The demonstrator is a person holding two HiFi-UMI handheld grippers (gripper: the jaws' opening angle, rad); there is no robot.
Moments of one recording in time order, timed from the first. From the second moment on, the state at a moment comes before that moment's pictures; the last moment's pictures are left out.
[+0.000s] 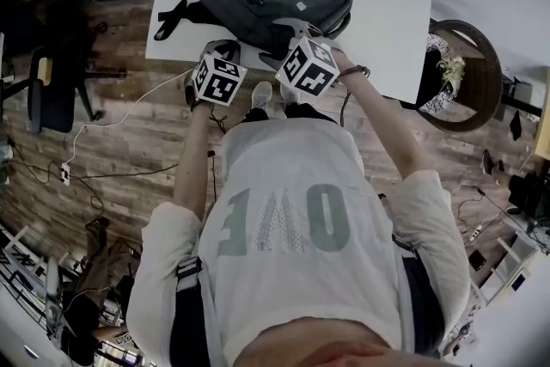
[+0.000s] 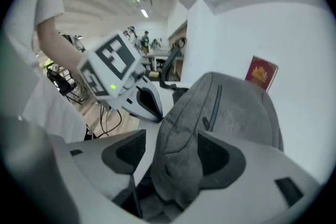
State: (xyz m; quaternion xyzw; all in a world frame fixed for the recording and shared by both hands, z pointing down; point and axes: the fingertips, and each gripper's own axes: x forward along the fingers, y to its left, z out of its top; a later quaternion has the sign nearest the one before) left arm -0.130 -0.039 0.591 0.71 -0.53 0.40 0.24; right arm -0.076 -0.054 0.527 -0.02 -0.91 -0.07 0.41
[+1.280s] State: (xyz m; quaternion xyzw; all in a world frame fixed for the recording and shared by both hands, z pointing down) left arm -0.250 -0.015 0.588 0.67 -0.54 0.47 0.19; right arm -0.018 -0.095 0.599 -0.22 -0.75 -0.29 0.55
